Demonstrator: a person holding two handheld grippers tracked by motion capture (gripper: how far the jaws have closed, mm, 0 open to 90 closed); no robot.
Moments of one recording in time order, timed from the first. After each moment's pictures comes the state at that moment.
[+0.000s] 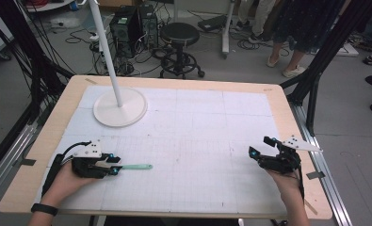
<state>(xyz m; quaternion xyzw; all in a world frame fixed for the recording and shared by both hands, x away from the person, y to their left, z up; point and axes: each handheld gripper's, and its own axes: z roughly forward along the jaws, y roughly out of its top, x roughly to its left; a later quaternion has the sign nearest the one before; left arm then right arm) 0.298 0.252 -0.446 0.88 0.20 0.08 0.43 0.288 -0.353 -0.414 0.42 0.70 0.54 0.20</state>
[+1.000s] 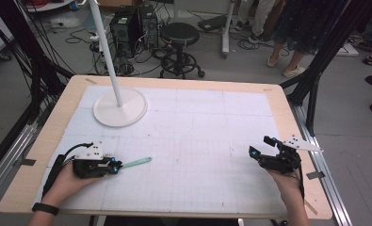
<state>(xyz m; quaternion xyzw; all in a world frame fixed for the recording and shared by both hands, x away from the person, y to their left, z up) 0.296 0.249 -0.446 0.88 0.19 0.08 0.42 0.288 -0.353 -0.413 0.42 0.70 0.54 0.20</state>
